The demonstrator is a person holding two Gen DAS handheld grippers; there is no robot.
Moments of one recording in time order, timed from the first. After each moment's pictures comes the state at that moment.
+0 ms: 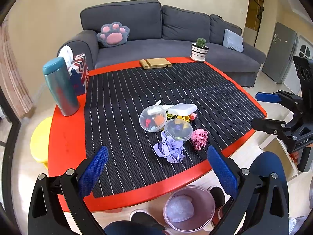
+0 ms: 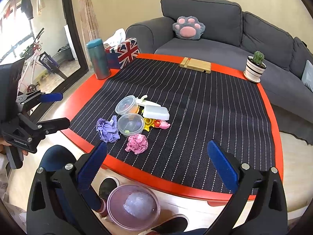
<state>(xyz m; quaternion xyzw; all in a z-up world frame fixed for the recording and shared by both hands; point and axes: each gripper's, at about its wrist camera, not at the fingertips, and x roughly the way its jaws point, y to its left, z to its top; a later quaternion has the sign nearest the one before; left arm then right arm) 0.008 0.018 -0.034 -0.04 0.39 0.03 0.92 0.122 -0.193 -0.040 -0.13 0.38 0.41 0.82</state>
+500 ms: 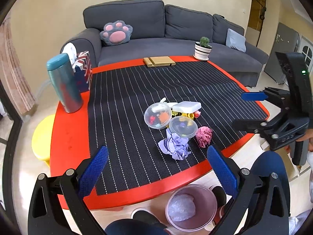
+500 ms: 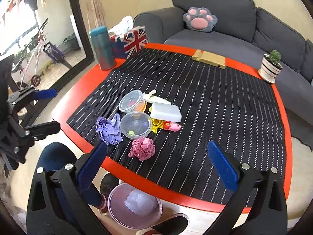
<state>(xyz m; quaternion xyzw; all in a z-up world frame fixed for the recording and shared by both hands) 0.005 0.023 -0.038 -0.05 0.39 0.04 0.92 0.140 -0.152 -0.059 -0.17 0.40 0.43 0.79</state>
